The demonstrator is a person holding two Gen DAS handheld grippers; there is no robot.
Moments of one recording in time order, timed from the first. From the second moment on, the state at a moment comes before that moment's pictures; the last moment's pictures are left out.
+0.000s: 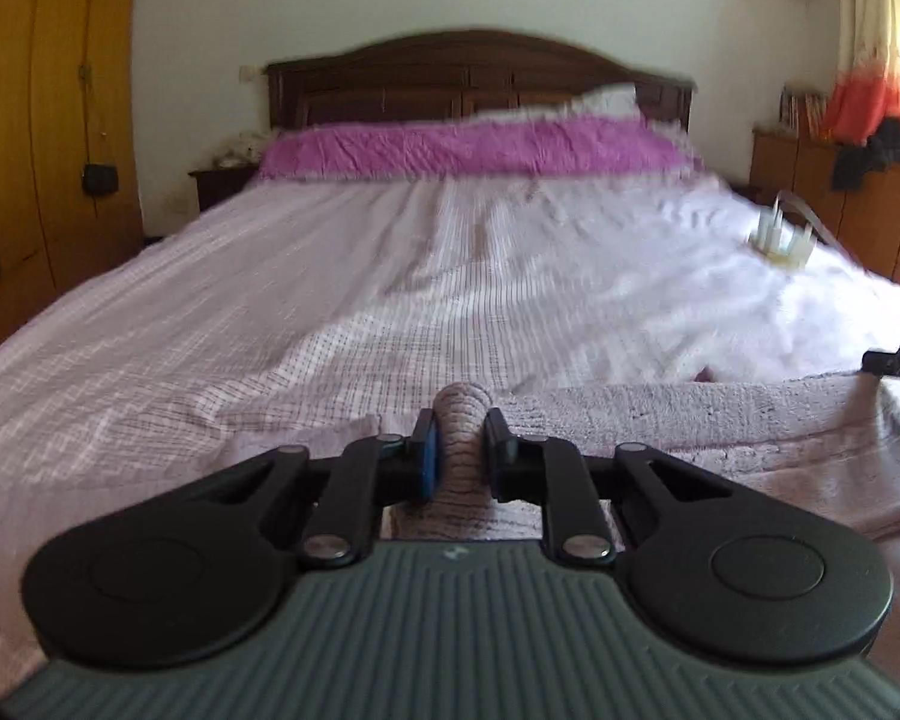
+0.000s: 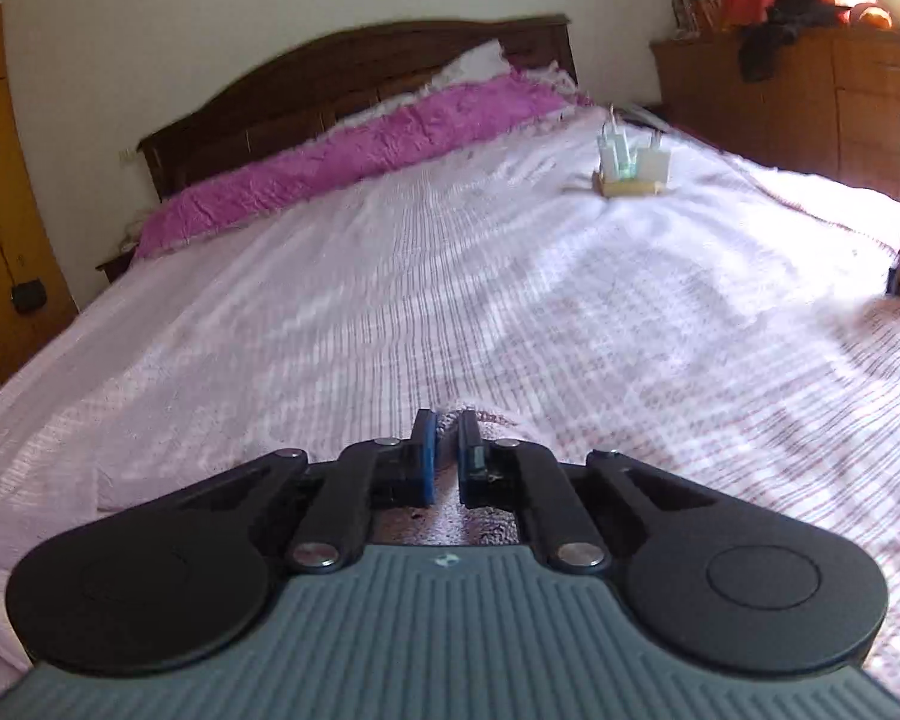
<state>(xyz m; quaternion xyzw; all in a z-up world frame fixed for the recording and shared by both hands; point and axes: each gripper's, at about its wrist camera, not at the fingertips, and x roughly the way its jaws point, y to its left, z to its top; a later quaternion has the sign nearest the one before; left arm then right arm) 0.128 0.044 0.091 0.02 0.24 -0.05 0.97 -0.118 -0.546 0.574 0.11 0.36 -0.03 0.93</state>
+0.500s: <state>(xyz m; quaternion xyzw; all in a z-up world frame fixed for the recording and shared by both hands) 0.139 0.080 0.059 -0.02 0.31 0.00 0.95 -0.140 -0.551 0.580 0.13 0.38 0.00 0.91</state>
